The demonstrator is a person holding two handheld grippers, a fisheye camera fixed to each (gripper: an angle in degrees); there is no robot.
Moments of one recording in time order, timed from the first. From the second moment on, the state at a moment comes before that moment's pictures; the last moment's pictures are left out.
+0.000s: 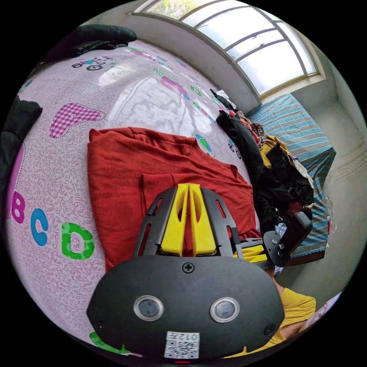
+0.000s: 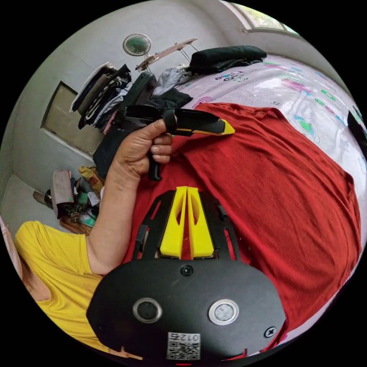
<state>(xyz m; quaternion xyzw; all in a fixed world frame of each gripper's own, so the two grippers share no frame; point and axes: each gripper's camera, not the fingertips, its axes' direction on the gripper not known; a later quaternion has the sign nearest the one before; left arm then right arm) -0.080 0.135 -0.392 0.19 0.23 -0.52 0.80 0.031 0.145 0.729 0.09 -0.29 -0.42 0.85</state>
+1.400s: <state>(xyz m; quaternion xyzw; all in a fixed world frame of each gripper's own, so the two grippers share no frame) 0.075 0.340 -0.565 0.45 0.31 -0.54 0.64 0.359 0.312 0.759 0.26 -0.28 -0.09 0.92</state>
